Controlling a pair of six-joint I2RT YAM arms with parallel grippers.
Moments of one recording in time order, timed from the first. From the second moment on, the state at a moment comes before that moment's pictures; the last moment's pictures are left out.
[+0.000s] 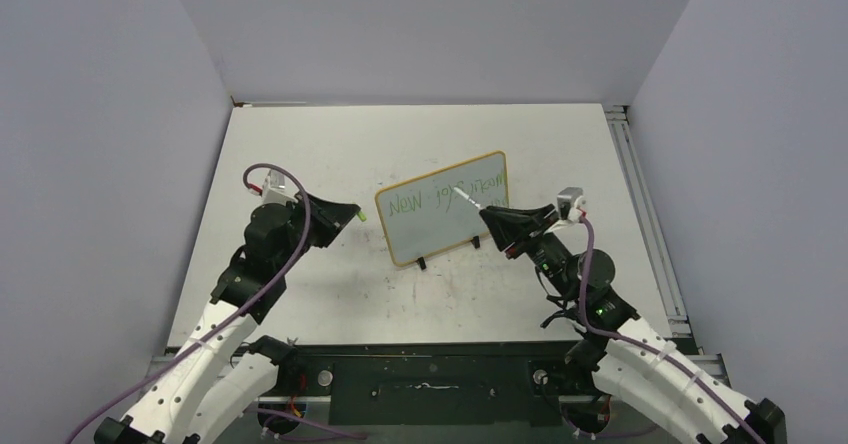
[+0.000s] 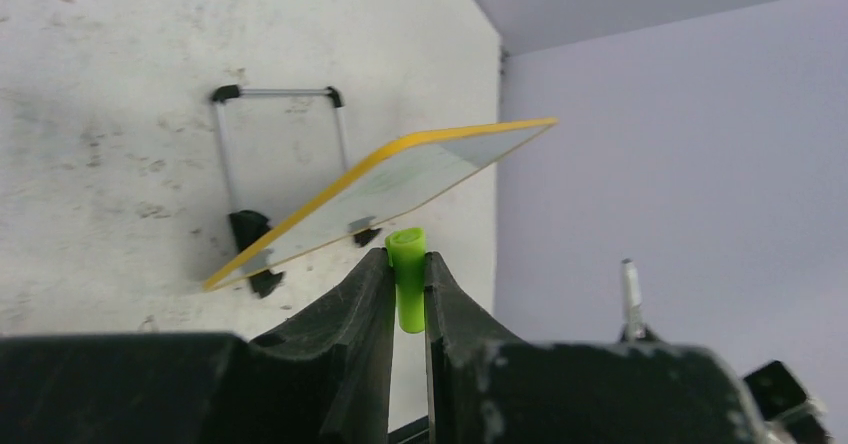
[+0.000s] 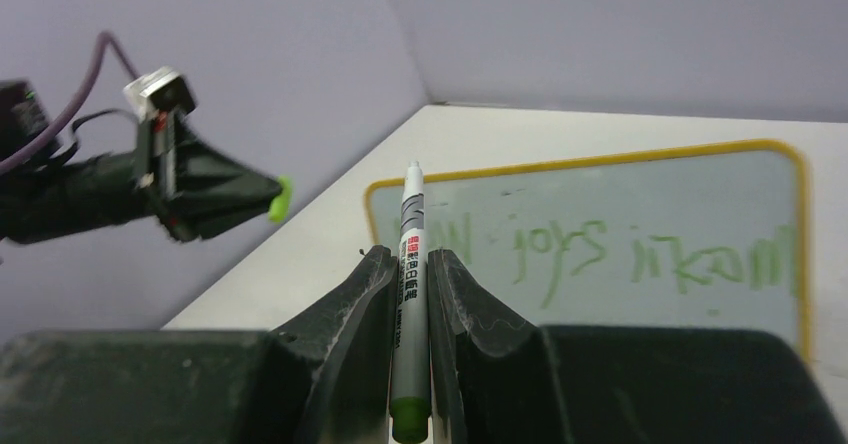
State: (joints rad) left arm -0.40 0.73 0.66 -0.26 0.02 -1.11; right arm 0.61 0.59 0.38 0.43 -0.04 0.41
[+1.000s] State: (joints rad) left arm -0.36 0.76 0.61 0.24 0.12 -1.46; right arm 1.34 1.08 0.47 1.02 0.52 0.16
